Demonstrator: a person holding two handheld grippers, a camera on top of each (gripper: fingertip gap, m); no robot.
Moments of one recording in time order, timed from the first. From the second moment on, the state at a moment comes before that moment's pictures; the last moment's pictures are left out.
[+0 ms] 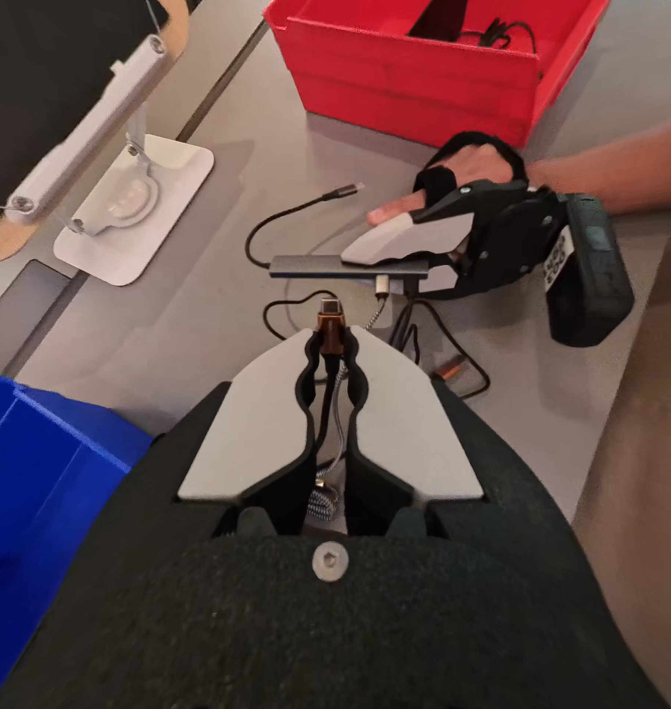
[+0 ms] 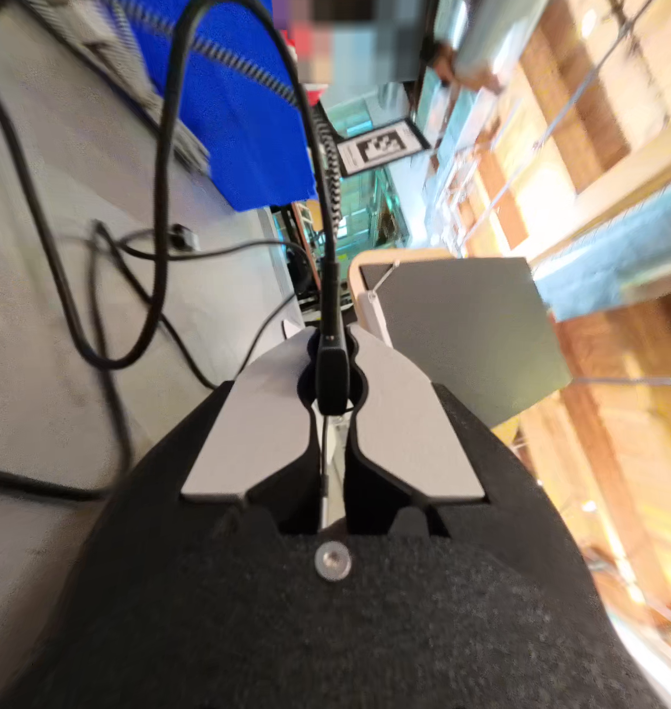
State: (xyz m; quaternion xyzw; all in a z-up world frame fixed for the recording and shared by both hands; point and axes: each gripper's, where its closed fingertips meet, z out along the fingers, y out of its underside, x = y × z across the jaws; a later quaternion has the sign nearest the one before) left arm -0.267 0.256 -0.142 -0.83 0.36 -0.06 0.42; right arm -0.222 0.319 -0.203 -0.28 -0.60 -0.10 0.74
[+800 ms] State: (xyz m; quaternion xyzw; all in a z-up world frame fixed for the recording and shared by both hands) left arm -0.217 0.246 -0.189 -0.81 0.25 -0.18 0.50; right arm -0.205 0.334 -0.188 -0.32 -0.58 -0.01 0.75
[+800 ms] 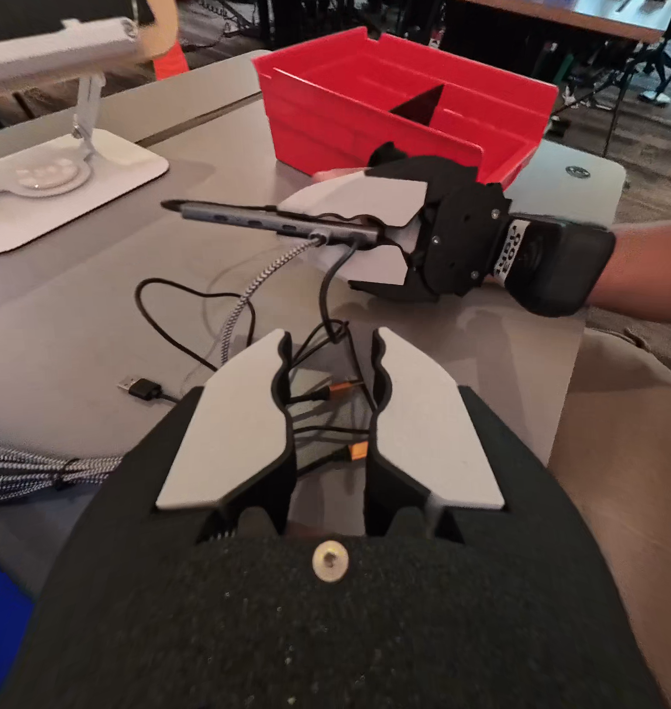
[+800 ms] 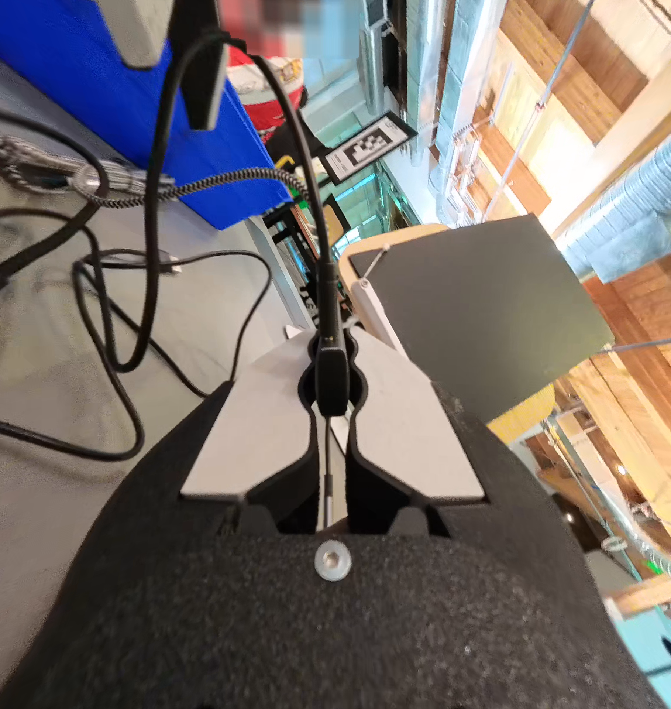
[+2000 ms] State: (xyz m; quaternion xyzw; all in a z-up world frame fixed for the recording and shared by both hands) left arm -0.208 0.267 -0.213 -0.83 0.21 -0.11 0.51; right arm -0.239 0.314 -0.218 -0.31 -0.63 -0.06 0.71
